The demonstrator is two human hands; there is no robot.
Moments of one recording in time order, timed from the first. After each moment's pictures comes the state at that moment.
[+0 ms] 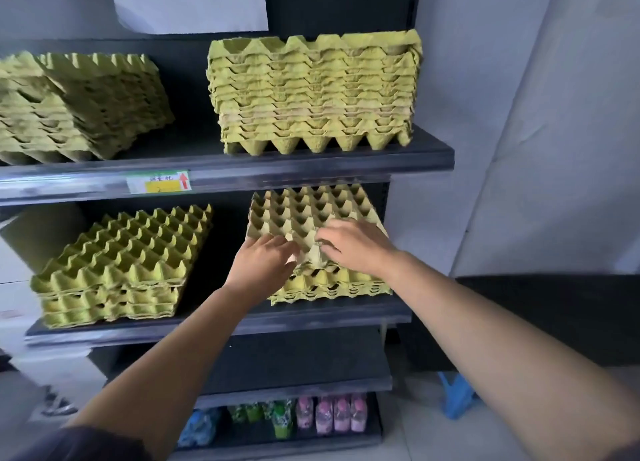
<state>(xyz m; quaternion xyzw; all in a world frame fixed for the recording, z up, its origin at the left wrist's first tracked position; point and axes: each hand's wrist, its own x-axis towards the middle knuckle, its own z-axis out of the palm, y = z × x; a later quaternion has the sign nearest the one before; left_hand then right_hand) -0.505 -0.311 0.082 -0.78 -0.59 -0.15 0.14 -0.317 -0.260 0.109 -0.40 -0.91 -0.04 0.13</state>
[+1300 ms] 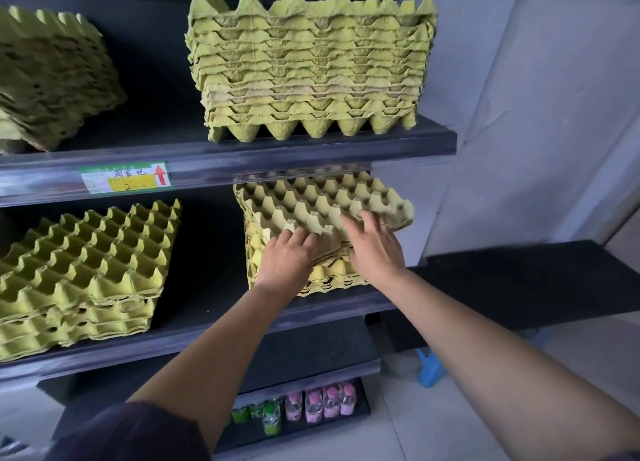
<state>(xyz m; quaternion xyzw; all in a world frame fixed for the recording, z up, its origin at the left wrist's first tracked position) -0.486 -0.270 0.053 -0.81 -0.56 -0.15 0.09 -0.320 -0.255 0.058 -0.63 -0.76 -0.07 0.14</state>
